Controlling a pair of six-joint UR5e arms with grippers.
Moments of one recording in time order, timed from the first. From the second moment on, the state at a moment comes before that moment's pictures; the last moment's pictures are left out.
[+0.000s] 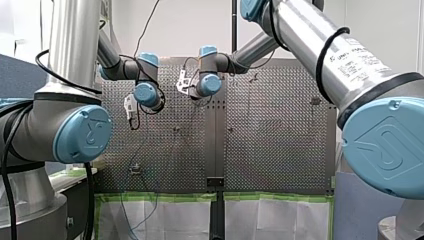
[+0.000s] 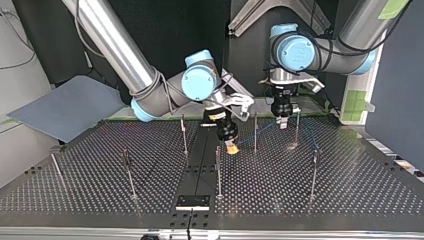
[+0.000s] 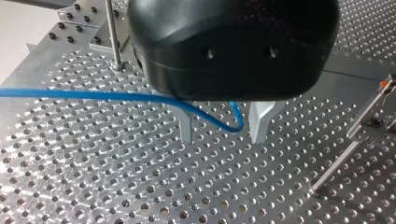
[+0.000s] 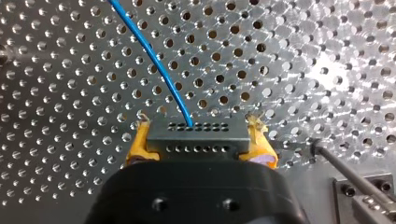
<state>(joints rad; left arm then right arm) -0.14 -1.68 -2.01 -2.66 -1.78 -1.75 2.42 -0.86 1.01 -0.13 1.67 1.79</state>
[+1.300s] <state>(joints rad) -0.14 -1.68 -2.01 -2.66 -1.78 -1.75 2.41 -0.86 1.08 -0.13 1.67 1.78</state>
